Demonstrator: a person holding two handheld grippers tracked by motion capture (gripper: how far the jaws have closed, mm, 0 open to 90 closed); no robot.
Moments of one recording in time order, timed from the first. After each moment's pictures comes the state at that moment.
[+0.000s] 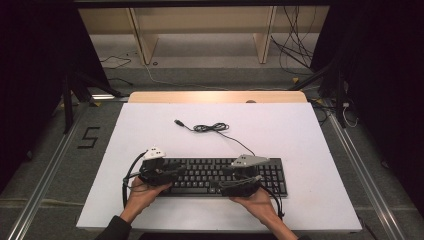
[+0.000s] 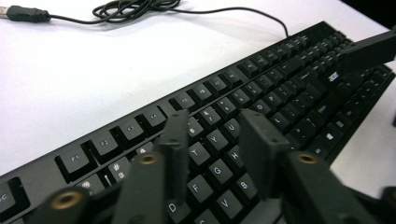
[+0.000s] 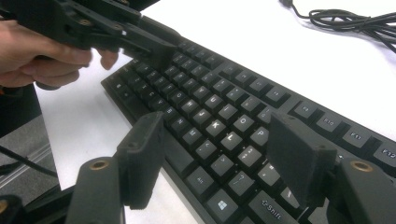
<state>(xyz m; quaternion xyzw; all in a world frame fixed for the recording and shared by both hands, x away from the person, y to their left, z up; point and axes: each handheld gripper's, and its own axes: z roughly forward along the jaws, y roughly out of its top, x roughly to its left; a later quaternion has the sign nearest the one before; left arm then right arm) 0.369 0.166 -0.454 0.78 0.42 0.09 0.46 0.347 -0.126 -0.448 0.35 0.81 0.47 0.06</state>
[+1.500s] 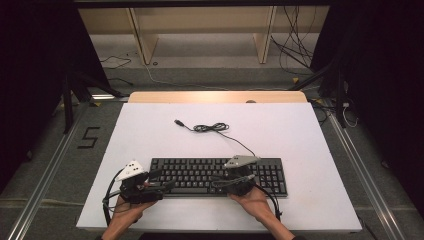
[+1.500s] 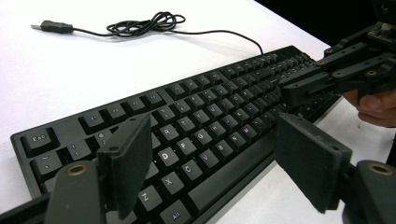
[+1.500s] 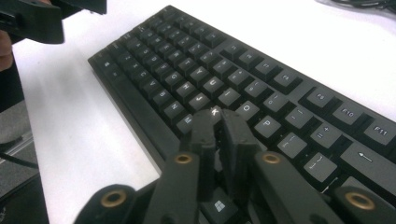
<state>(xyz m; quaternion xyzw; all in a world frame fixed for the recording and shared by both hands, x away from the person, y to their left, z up) 0.320 0.201 -0.453 0.74 0.42 0.11 0.52 0.355 -0.113 -0.461 0.34 0.83 0.44 0.05</state>
